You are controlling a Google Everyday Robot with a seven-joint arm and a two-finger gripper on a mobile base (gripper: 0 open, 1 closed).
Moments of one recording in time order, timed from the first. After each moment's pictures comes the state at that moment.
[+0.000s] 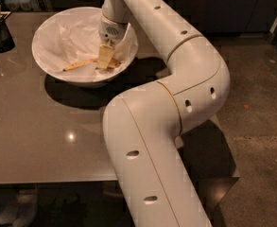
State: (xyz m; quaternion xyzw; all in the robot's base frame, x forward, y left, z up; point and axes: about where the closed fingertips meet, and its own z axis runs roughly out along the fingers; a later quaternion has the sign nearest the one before) arm 0.726 0.094 0.840 -0.69 0.70 0.14 0.12
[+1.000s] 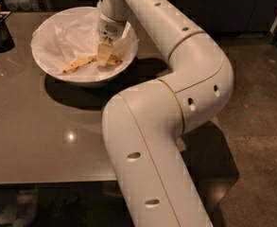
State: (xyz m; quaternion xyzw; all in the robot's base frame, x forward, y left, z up) arm 0.735 0.104 0.851 -0.70 0.69 0.12 0.15
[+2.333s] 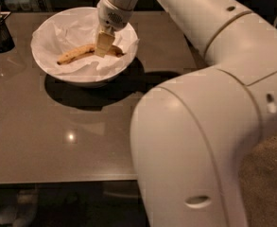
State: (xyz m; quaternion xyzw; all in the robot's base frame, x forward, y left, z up) arm 0.693 0.094 0.913 -0.70 0.68 0.11 0.22
